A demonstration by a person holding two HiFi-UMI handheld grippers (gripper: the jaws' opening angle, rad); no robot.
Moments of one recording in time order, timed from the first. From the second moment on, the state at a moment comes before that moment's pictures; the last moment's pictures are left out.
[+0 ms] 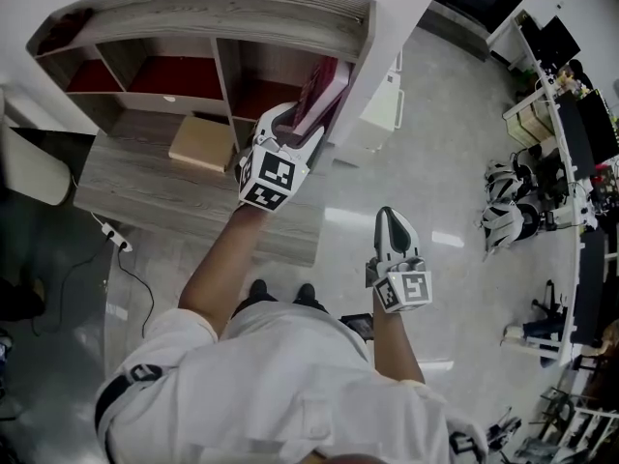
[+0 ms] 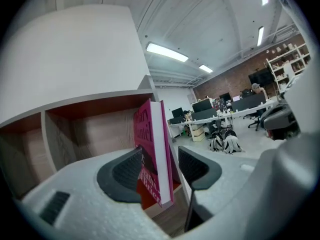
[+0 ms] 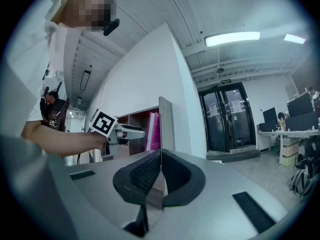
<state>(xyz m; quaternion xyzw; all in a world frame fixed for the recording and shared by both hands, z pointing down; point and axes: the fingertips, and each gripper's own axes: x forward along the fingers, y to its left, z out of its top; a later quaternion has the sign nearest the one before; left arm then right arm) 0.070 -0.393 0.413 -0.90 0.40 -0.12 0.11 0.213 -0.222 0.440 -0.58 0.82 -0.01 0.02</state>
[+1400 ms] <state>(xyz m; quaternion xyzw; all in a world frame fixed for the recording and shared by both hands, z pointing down) -0.020 -0.199 0.421 -0.90 0.43 0.01 -0.01 0.181 -0.161 0.402 -0.52 0.85 0.02 0.04</state>
